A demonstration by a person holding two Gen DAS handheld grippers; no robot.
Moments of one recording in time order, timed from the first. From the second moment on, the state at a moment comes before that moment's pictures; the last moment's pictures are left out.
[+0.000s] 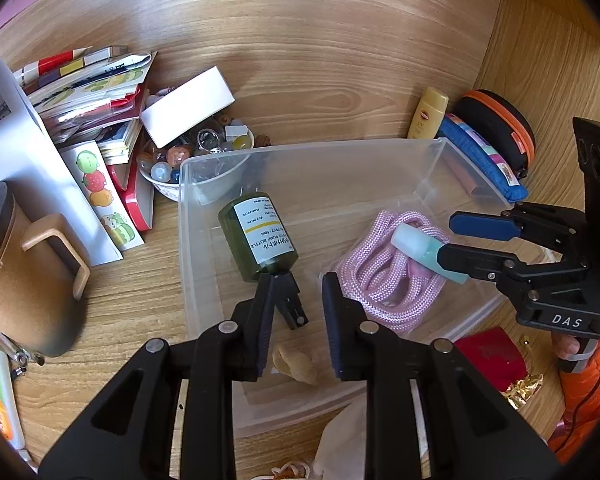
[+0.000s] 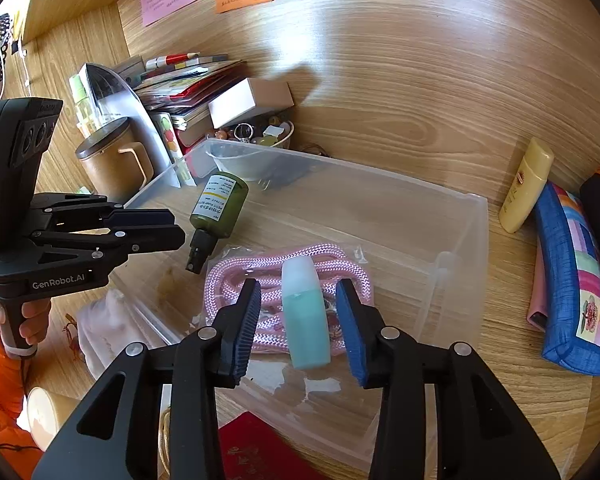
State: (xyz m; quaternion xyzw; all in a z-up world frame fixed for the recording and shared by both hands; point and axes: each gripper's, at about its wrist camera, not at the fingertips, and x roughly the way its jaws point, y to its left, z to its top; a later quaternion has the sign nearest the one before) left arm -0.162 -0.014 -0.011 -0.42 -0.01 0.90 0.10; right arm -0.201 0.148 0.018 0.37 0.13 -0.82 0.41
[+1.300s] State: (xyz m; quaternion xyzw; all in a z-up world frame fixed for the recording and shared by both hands) left arm -0.064 -0.047 0.010 -0.39 -0.04 0.92 0.03; right arm -0.126 0.201 0.061 0.30 0.14 -0.87 0.35
